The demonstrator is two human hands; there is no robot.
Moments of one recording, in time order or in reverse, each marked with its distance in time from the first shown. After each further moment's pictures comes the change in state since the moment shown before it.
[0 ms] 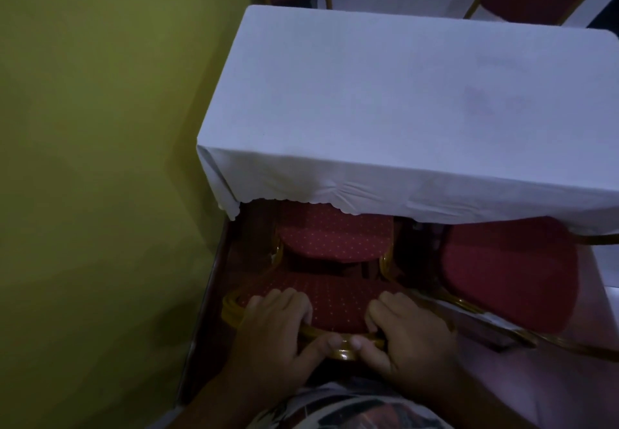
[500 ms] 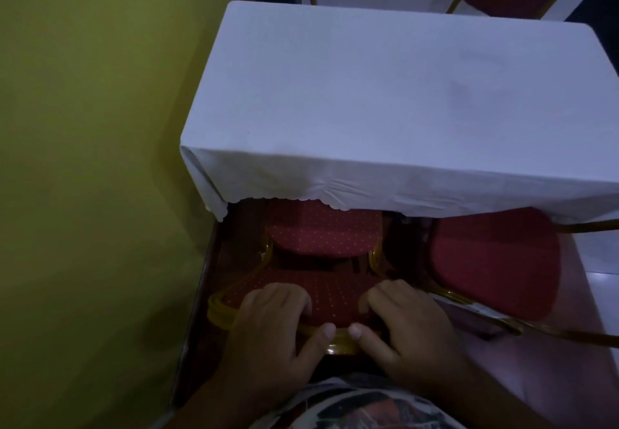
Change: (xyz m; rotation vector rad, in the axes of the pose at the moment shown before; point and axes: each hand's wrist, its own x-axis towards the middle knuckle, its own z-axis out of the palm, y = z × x) left_hand 0.009 0.019 -0.007 -0.001 -0.011 0.013; right_hand 0.001 0.011 -0.023 0.096 -0.136 0.091
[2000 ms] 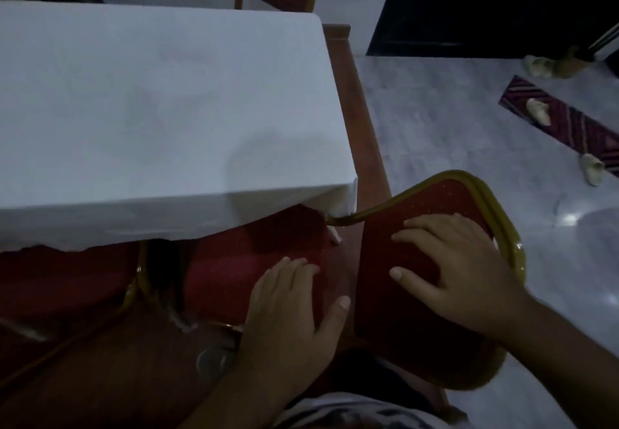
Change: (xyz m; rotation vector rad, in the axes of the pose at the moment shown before) left_hand 0.246 0.548 0.346 -0.074 -0.125 -0.018; right_hand -0.225 0.577 -0.378 -0.285 -0.056 0.260
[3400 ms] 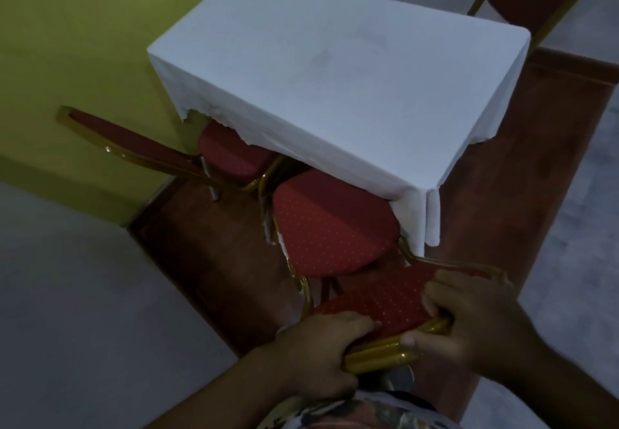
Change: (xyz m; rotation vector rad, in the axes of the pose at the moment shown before) left_hand -0.047 0.159 0.129 -0.158 -0.184 -0.266; right_hand 0.015 0.143 0.020 0.344 -0.063 -0.792
